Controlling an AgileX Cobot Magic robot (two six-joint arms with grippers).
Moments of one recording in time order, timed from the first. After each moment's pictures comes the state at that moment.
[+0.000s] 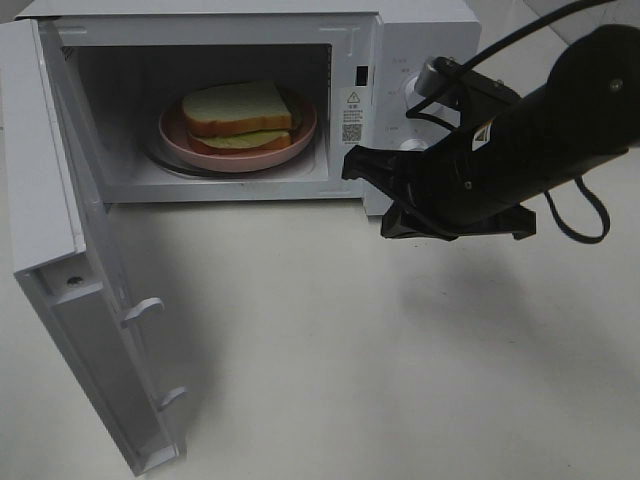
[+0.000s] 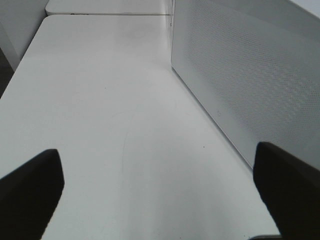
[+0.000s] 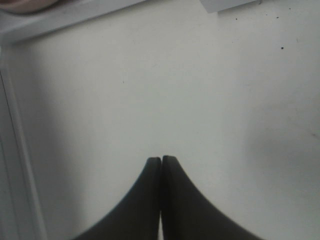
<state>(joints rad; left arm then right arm) 0.05 0.00 -0.50 -0.08 1.05 0.05 0.53 1.59 -0.86 0.23 0.23 0.43</state>
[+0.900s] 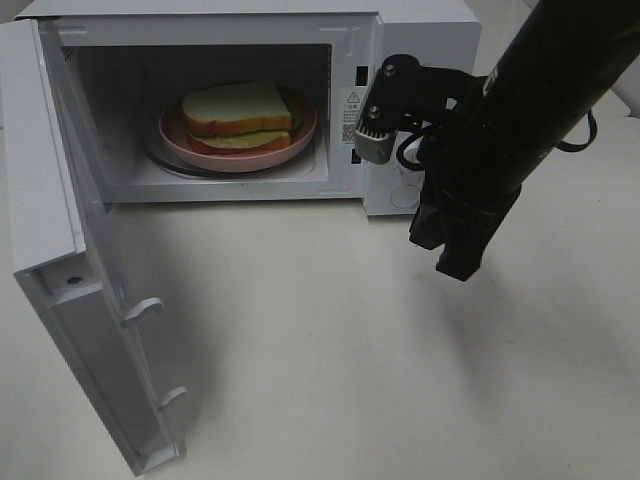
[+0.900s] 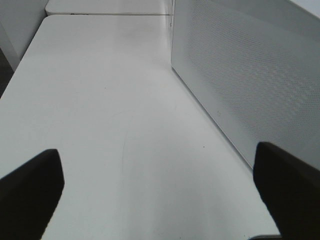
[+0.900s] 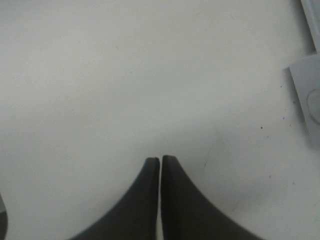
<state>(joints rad) 0.05 0.00 -0.50 -0.08 1.05 0.05 0.53 1.59 -1.08 0.09 0.76 -0.80</state>
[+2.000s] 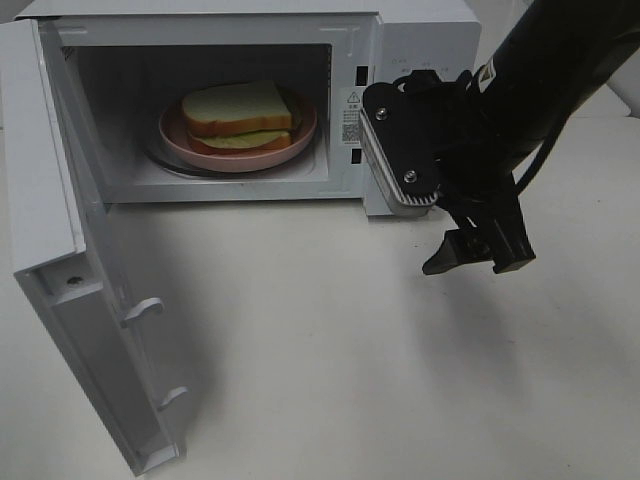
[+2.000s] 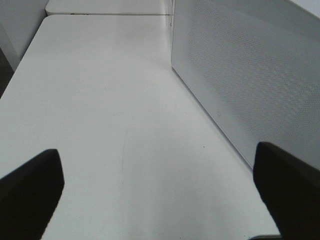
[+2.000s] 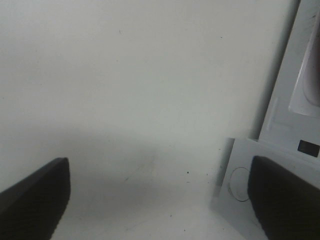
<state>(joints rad) 0.05 0.00 -0.50 -0.08 1.05 0.05 0.53 1.59 -1.08 0.08 0.68 -1.40</state>
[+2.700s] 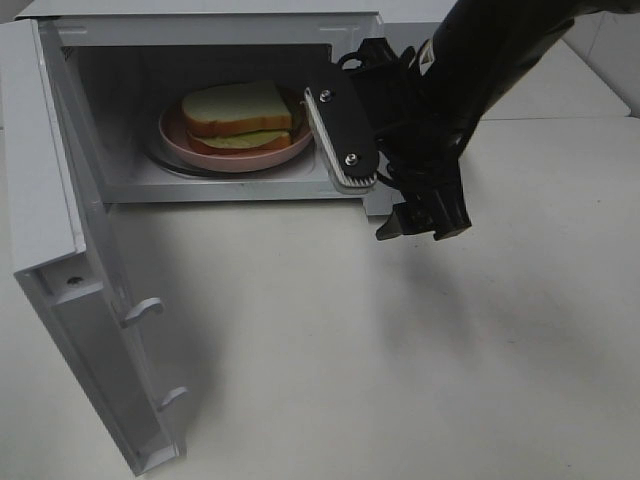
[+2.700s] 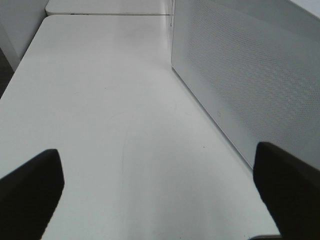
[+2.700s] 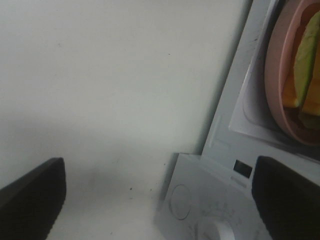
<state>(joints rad) 0.05 0.00 -0.50 -0.08 1.05 0.05 0.61 1.68 -1.20 -0.02 0.60 -1.34</state>
